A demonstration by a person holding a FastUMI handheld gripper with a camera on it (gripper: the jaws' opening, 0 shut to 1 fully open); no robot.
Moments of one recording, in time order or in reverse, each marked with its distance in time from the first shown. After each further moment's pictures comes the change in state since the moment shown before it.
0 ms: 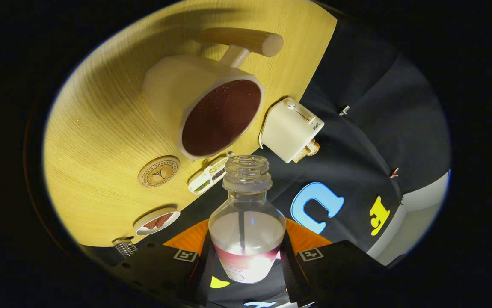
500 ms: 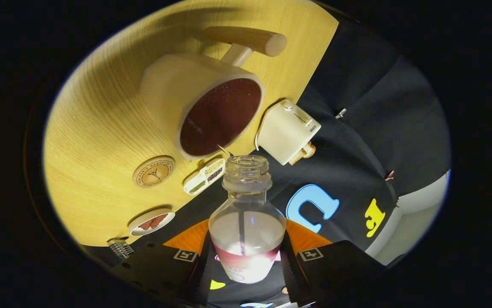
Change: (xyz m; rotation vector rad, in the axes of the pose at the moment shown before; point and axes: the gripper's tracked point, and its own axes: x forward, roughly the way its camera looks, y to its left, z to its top) arm 0.007 -0.003 0.003 -0.045 -0.019 -0.029
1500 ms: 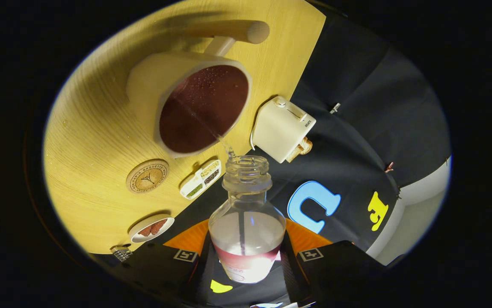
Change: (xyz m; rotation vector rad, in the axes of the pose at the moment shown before) arm 0.006 -0.001 -0.005 0.065 -0.007 -0.031
